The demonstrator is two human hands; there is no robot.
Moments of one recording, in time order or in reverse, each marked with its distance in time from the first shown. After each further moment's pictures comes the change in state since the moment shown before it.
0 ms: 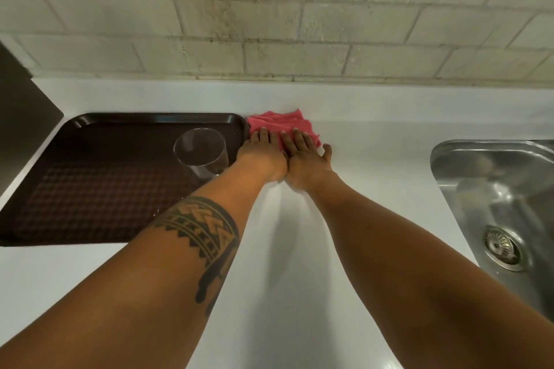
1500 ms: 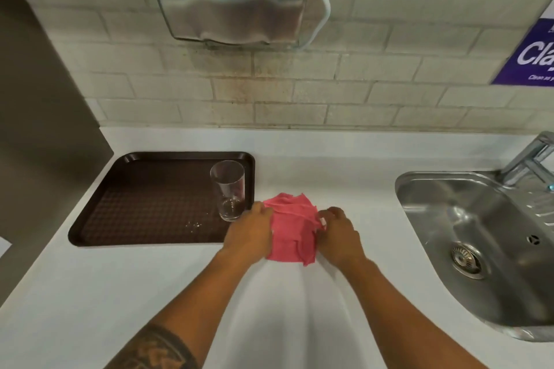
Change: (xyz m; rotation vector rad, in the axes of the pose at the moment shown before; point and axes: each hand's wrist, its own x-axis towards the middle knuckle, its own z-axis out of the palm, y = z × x) left_hand -0.176 -0.024 0.039 -0.178 0.229 0.135; right_hand -0.190 0.024 -0.004 0.411 0.209 0.195
